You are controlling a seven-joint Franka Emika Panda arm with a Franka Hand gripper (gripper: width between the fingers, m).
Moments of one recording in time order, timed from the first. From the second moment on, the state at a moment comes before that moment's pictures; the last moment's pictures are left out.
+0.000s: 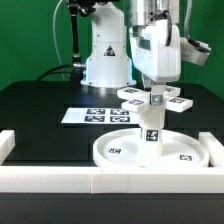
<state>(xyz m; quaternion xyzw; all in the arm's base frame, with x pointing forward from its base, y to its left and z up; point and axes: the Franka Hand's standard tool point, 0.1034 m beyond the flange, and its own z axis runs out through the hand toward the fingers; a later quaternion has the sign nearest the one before) 0.562 0.039 0.101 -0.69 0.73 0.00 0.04</state>
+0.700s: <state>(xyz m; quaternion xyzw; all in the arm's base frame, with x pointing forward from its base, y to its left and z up) 0.563 0.041 0.109 -0.68 0.73 0.01 0.05</state>
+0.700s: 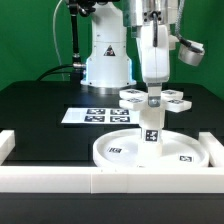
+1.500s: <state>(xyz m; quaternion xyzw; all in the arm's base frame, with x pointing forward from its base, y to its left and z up) 0.570 0.051 0.125 -0.87 0.49 0.00 0.06</state>
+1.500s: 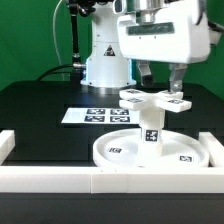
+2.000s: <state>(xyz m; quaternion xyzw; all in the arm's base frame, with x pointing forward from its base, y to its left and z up) 0.572 0.053 0.126 -0.95 0.32 -0.01 0.06</state>
